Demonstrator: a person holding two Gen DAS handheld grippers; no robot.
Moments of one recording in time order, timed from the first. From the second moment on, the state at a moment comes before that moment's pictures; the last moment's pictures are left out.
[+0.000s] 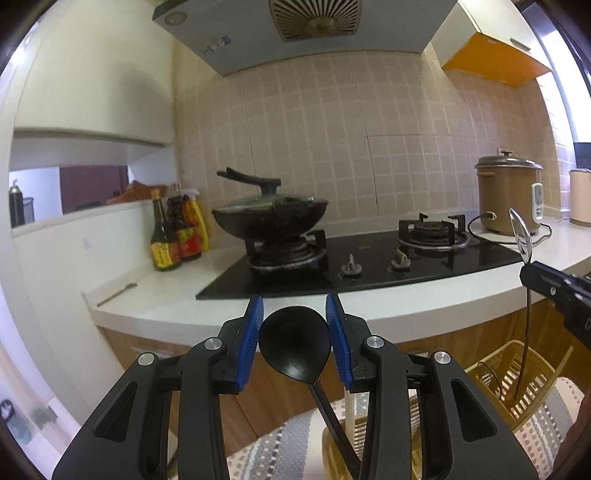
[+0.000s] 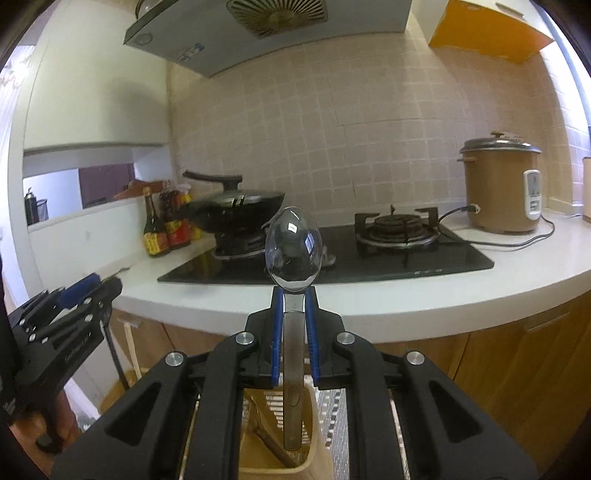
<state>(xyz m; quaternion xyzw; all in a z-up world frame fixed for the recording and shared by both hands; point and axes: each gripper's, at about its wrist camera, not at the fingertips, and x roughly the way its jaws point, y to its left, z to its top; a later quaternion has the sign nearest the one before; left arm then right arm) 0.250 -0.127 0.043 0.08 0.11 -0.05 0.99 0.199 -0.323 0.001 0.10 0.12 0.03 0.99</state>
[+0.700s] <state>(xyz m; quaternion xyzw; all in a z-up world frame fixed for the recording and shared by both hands) 0.214 -0.100 0.058 0.03 0.15 -0.10 0.98 0.139 -0.324 0.014 0.10 0.15 0.05 0.98</state>
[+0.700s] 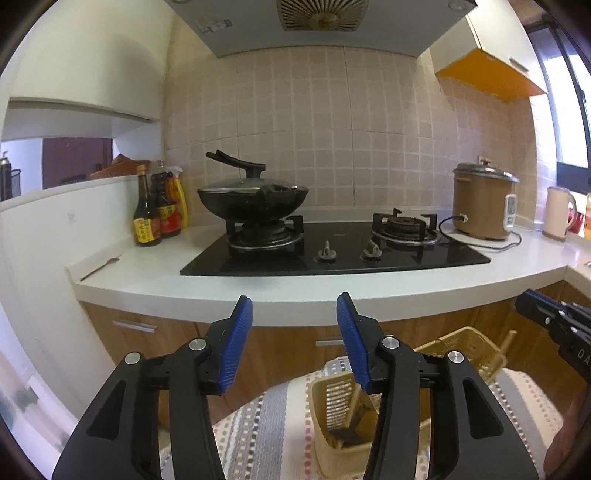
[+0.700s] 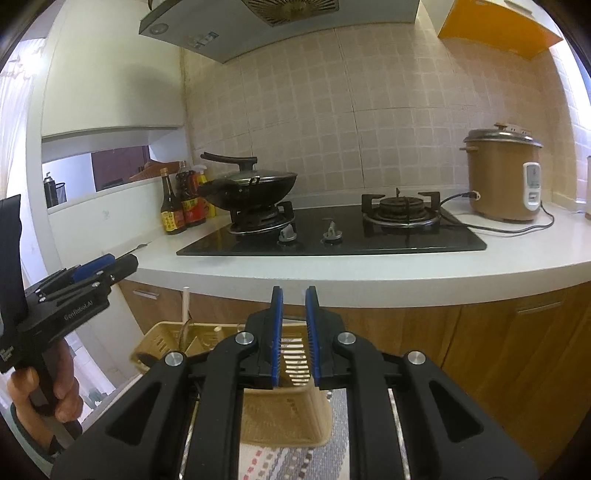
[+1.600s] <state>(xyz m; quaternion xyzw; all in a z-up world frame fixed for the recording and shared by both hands) 0.165 -0.035 -0.101 -0.15 0.50 -0.19 0.83 0.071 -0.260 -0.048 0.11 0.33 0.13 0.93</state>
